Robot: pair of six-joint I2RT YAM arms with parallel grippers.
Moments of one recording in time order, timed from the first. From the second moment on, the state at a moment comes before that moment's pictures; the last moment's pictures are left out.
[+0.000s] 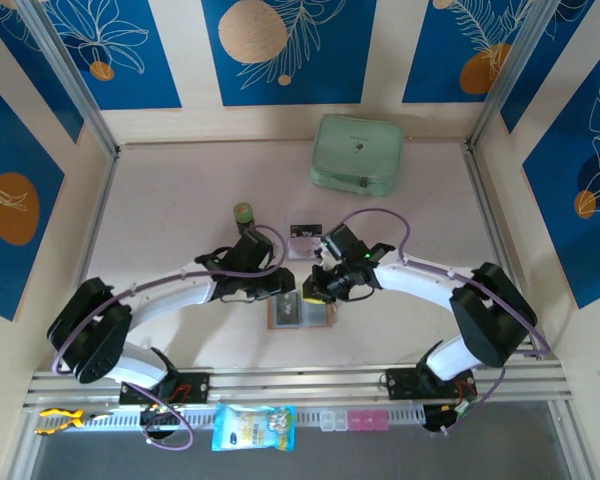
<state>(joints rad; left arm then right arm) -0.76 1.42 0.78 -0.31 0.27 -0.91 0.73 1.51 0.83 -0.42 -0.54 0.86</state>
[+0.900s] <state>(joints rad) -0.75 1.46 0.70 -0.32 0.29 -0.91 0.77 1.66 0.85 -0.33 -0.55 0.87</state>
